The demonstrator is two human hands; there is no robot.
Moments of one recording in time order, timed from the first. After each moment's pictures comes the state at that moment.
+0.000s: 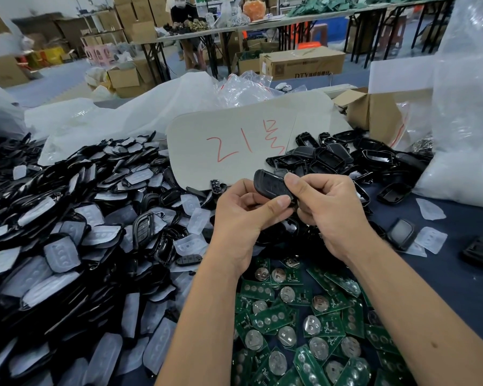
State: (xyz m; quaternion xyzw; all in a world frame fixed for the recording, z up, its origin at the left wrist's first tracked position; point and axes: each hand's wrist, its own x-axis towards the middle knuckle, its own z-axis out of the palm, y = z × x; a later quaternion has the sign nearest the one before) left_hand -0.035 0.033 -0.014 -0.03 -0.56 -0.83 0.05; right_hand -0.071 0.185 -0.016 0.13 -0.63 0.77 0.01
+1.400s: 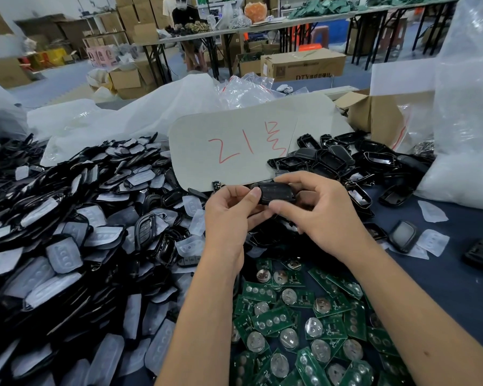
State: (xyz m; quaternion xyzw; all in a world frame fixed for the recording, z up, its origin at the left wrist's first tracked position) left_hand -0.039 0.026 -0.010 0.10 -0.56 -0.82 0.11; right_hand -0.067 0.189 -0.017 0.22 -0.76 0.61 0.07
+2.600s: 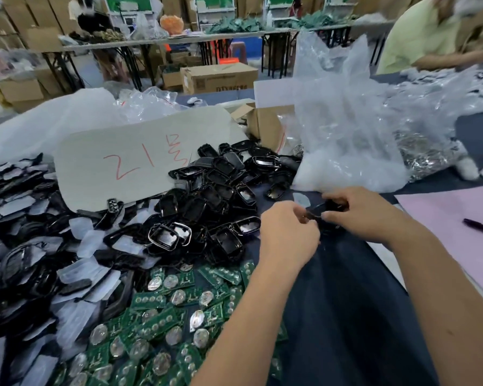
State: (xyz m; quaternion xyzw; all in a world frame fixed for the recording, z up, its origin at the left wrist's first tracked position) left_hand -0.016 0.248 -0.008 -0.04 -0.83 -0.56 -0.03; right_hand -0.025 0.412 0.016 -0.08 -0.96 0.27 -0.03
